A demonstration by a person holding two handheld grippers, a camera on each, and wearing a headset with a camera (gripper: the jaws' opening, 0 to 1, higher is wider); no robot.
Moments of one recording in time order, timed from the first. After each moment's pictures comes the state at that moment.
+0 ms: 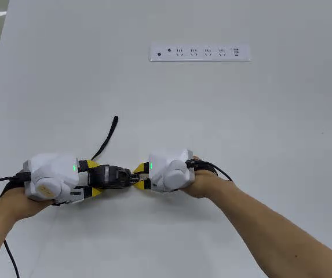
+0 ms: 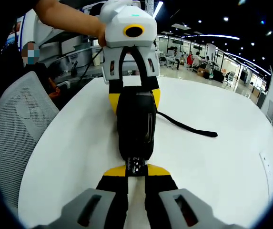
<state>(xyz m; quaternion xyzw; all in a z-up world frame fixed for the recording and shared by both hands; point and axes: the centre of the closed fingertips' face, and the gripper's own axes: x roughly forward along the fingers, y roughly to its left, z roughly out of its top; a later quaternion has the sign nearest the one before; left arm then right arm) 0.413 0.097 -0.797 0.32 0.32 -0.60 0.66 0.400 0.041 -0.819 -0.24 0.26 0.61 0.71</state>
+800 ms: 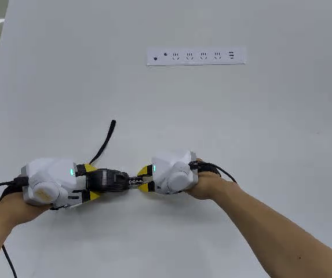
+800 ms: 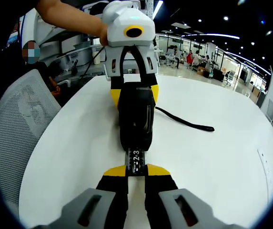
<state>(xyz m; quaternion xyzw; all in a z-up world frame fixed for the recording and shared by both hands) 0.413 0.097 -0.797 0.32 0.32 -0.60 0.66 0.397 0.024 -0.818 -0.24 0.26 0.60 0.71</state>
